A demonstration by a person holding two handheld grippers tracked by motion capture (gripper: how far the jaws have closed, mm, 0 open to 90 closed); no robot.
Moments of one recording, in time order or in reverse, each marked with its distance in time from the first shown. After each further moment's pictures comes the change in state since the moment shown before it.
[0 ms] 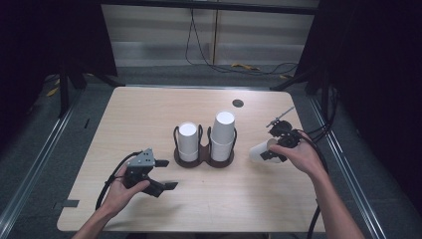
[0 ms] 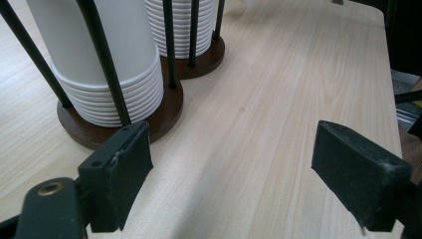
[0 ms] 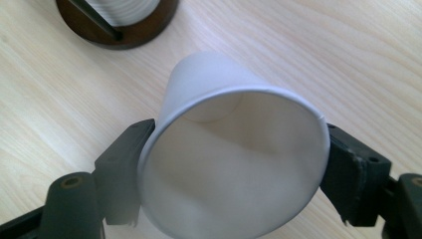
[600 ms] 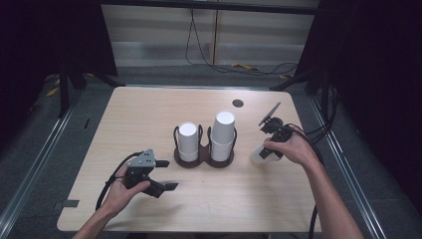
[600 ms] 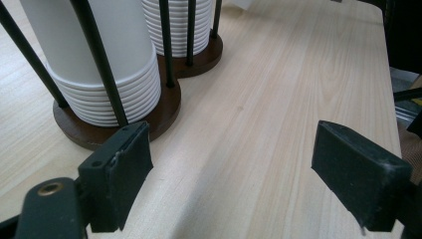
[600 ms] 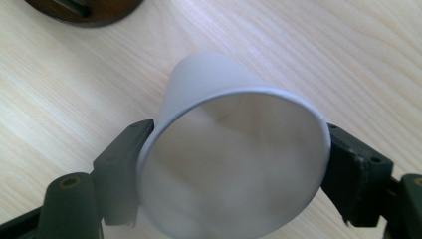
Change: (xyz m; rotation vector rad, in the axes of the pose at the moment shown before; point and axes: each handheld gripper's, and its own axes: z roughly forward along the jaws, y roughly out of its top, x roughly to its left) left arm -0.001 -0.001 0.002 0.006 -0.004 -0.001; right arm 0.000 0.024 0.013 0.174 -0.053 -0.022
